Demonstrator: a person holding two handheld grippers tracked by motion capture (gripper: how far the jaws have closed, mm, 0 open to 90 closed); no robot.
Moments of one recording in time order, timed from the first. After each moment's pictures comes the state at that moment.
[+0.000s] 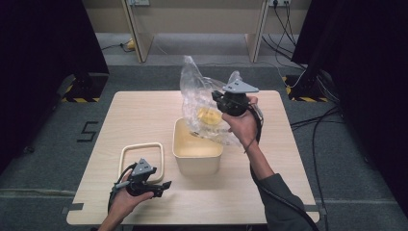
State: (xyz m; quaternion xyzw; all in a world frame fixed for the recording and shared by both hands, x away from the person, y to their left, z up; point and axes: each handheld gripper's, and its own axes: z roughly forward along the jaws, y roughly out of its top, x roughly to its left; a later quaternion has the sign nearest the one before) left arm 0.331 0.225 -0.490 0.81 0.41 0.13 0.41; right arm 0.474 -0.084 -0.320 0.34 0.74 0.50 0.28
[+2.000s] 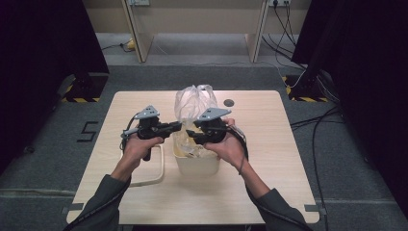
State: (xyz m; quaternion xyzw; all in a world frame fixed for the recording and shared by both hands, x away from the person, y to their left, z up) left arm 0.439 0.195 -0.384 0.76 0.36 0.12 0.54; right arm 0.432 -0.043 -0.364 0.26 0.84 0.45 0.16
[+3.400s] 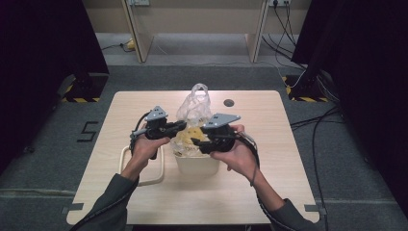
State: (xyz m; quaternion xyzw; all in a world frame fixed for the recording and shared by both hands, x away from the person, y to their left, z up) left arm 0.447 0.173 -0.396 0.76 0.35 0.15 0.52; right arm 0.390 -0.054 -0.344 0.25 0.85 0.44 0.15
